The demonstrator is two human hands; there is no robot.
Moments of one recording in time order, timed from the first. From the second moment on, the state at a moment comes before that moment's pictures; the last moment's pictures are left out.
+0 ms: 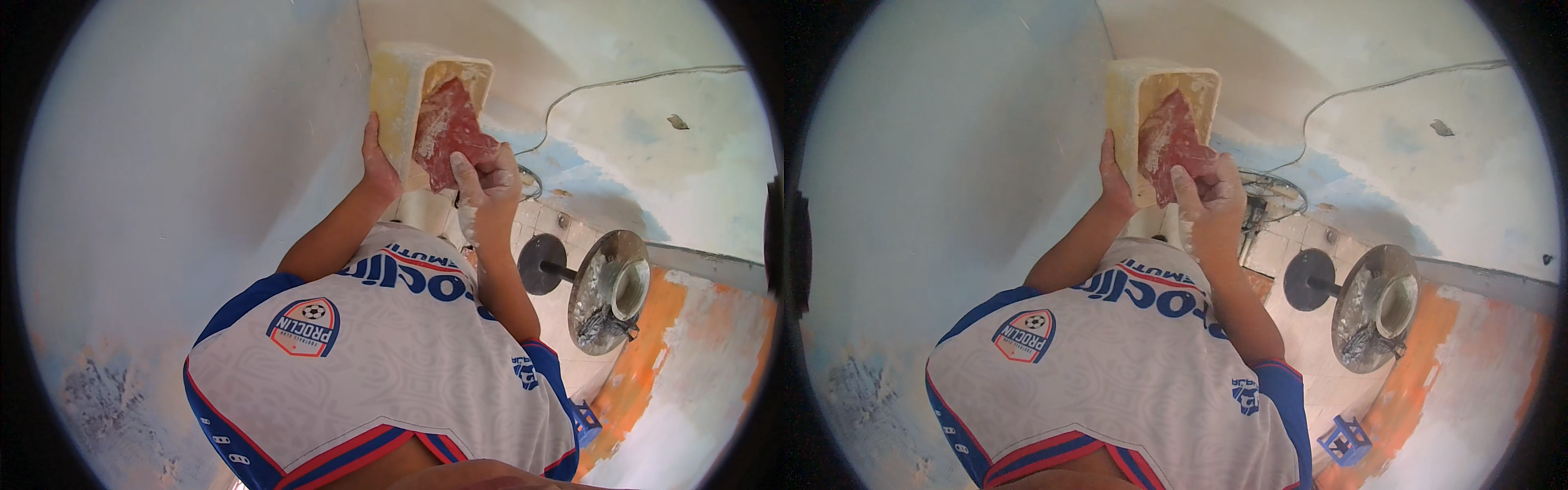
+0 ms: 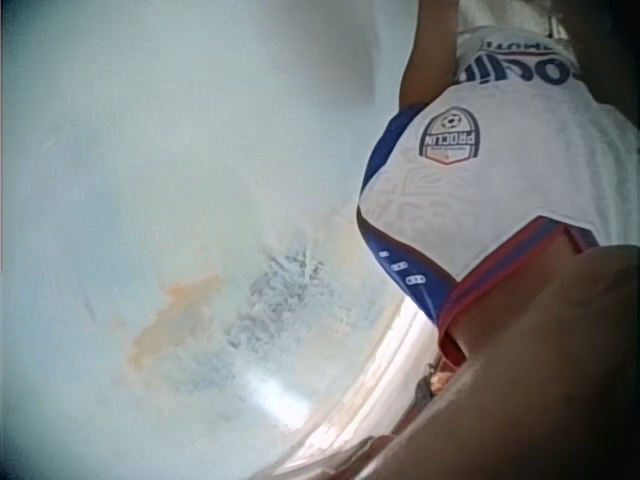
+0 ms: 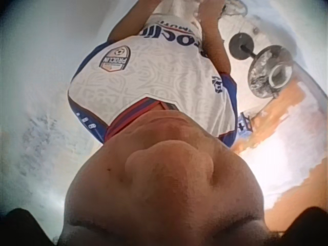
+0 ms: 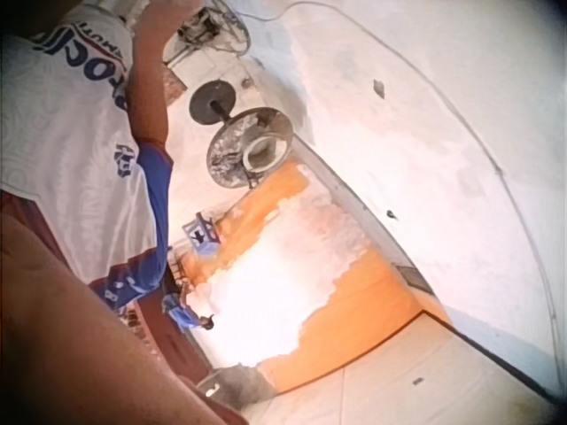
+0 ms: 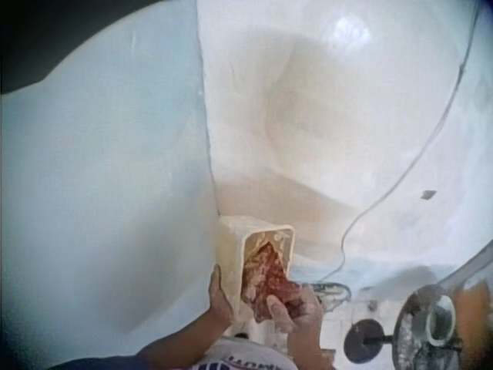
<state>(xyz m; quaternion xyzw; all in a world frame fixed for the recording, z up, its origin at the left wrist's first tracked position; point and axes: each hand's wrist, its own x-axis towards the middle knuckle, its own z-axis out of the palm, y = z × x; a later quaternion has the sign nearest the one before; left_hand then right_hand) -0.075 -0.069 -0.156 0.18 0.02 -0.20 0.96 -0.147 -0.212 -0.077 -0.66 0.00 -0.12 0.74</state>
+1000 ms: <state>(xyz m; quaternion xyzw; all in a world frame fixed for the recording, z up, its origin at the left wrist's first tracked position) -0.057 -0.024 -0.206 0.27 0.14 -0.20 0.93 -0.135 -0.308 -0.227 -0.26 0.27 -0.11 0.92</state>
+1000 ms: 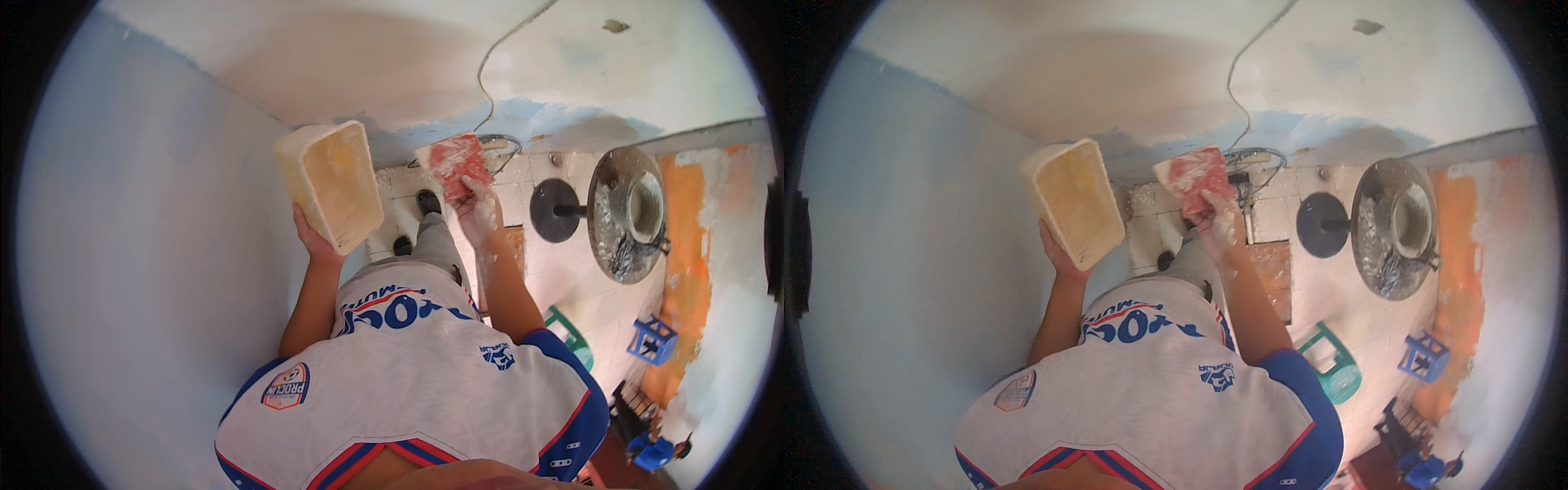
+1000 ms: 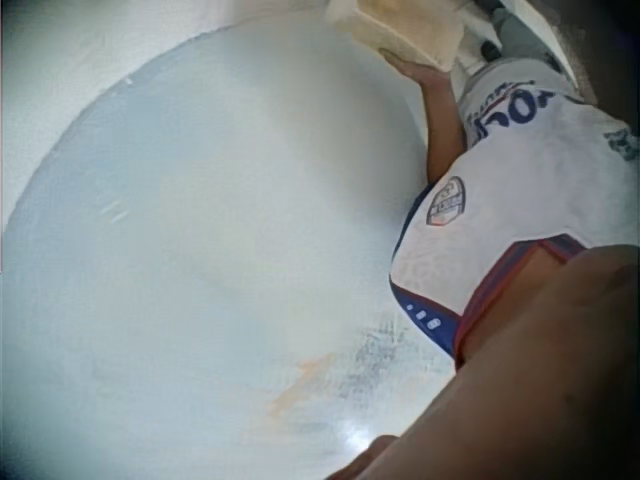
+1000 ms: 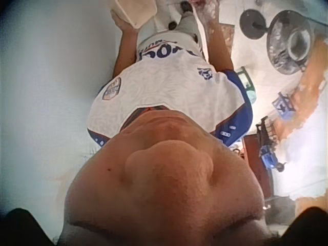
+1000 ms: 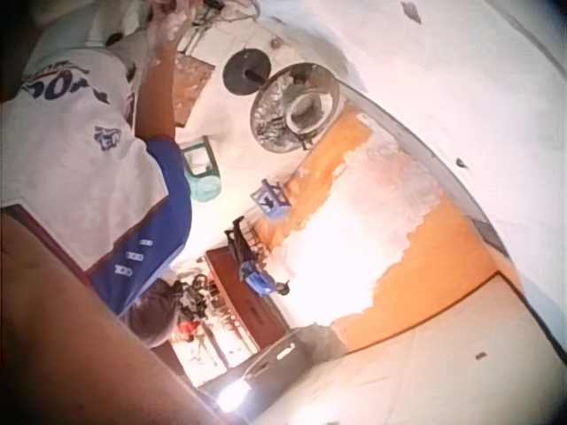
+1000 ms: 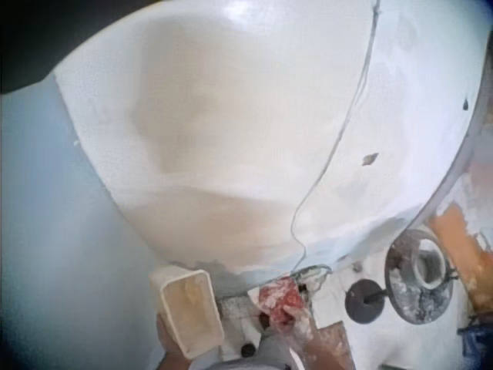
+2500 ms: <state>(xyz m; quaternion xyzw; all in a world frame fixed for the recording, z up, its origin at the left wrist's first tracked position) -0.060 -0.037 -0.215 0.45 0.13 -0.20 0.86 0.021 -0.503 -0.427 -0.42 0.38 -0.11 0.81</state>
